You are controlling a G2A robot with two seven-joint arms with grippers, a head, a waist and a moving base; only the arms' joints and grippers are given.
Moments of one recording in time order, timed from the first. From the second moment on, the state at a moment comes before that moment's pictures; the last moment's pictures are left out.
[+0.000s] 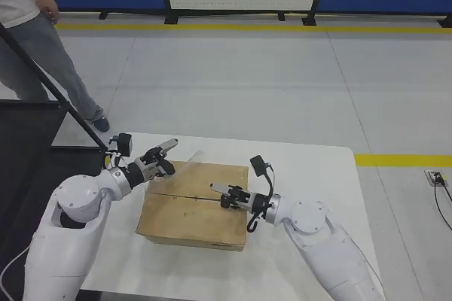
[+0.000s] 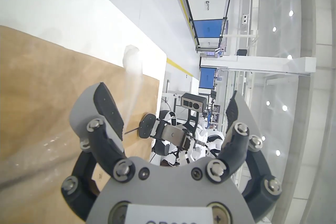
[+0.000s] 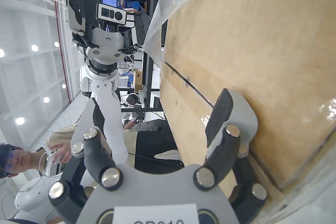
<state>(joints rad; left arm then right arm) 0.82 -1.12 -1.42 -1.45 -0.18 0.22 -0.81 -0.80 -1.39 1.07 -1.28 0.07 -0.09 0.77</state>
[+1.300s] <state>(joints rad) 0.77 -1.14 -1.25 -1.42 -0.10 0.15 -0.76 -0.85 -1.37 1.13 -1.30 0.11 -0.15 0.75</state>
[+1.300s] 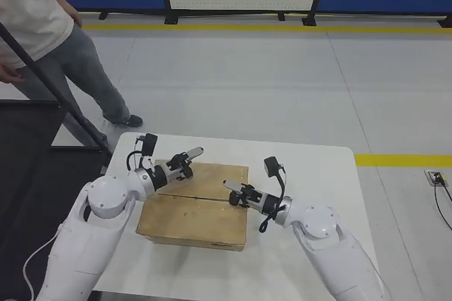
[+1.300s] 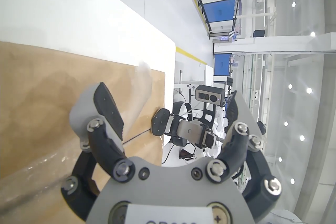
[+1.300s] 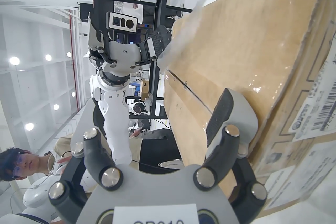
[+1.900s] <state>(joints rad) 0.86 -1.12 -1.24 -1.55 -0.04 0.11 -0.84 -0.83 -1.36 1.13 -1.27 0.14 -0.16 0.76</state>
